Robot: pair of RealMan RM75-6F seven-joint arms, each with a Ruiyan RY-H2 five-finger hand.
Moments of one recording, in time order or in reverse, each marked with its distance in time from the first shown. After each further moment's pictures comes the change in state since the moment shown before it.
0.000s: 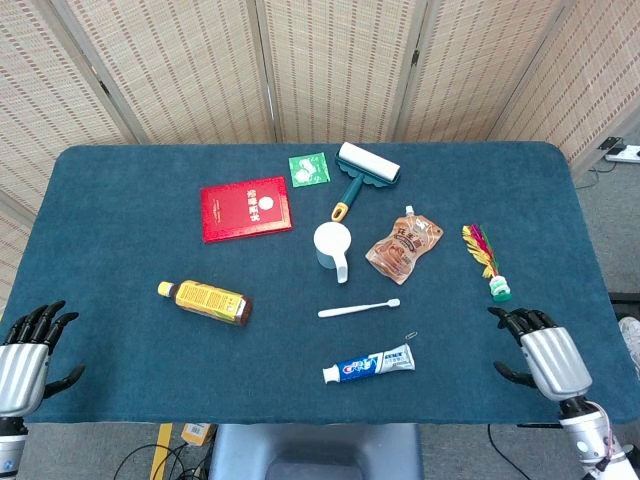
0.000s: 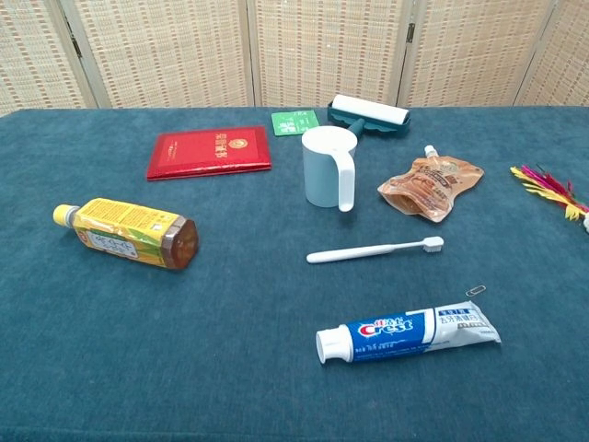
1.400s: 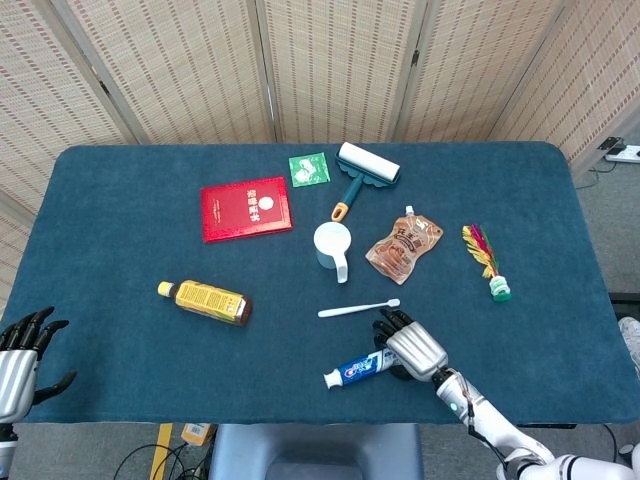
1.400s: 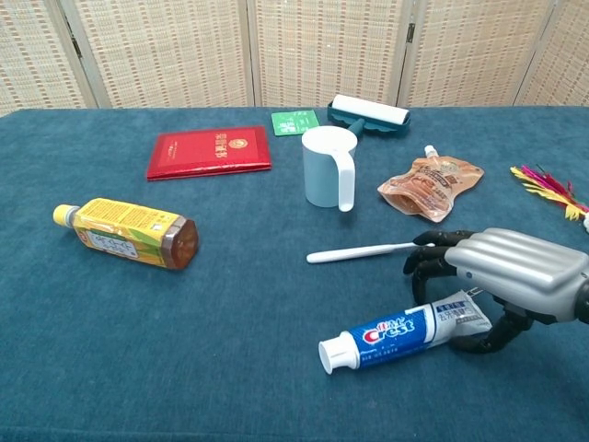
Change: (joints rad) left arm 0.022 0.001 0.011 0.042 -0.017 -0.008 -0.066; right arm 0.324 -0.383 -0.006 0.191 0.084 -0.415 -0.206
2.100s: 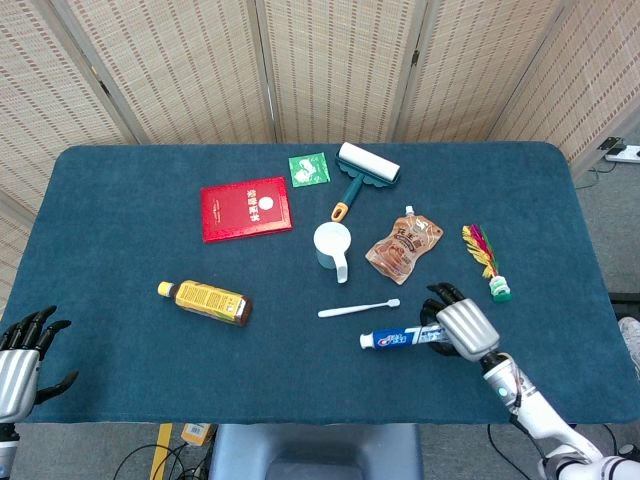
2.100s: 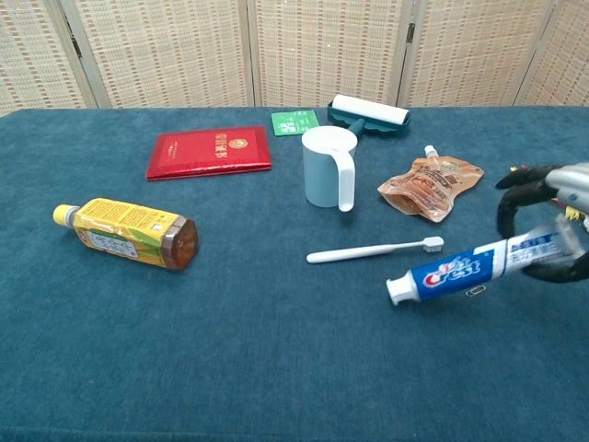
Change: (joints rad) left arm -0.003 0.001 -0.001 -0.010 0.011 0.000 0.011; right arm -0.045 0.175 -0.006 0.066 -0.046 0.221 0.293
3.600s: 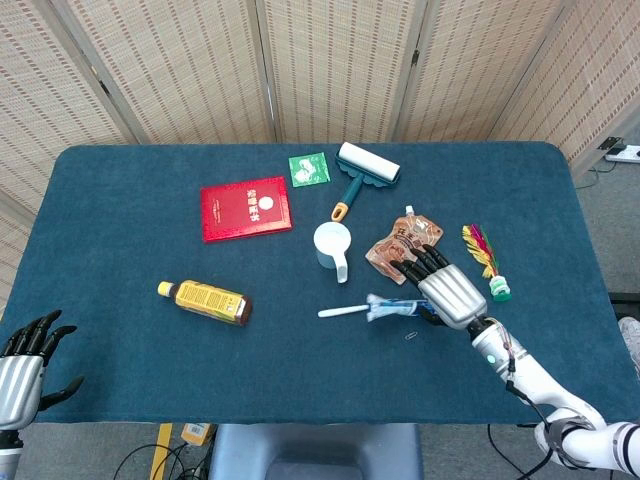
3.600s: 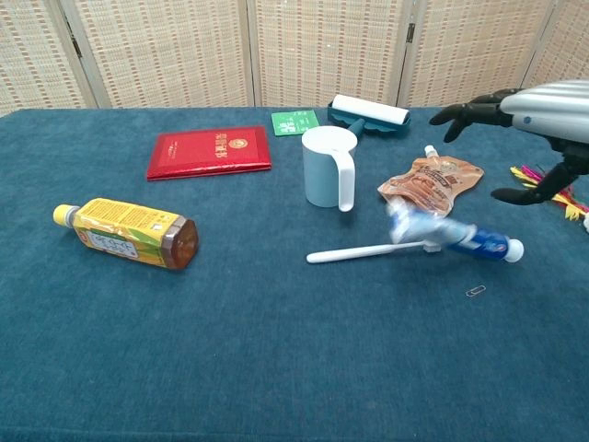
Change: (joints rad) left arm 0.019 0.001 0.018 -0.027 0.027 0.023 -0.017; right arm 0.174 0.149 0.114 -0.266 0.155 -0.222 -0.232
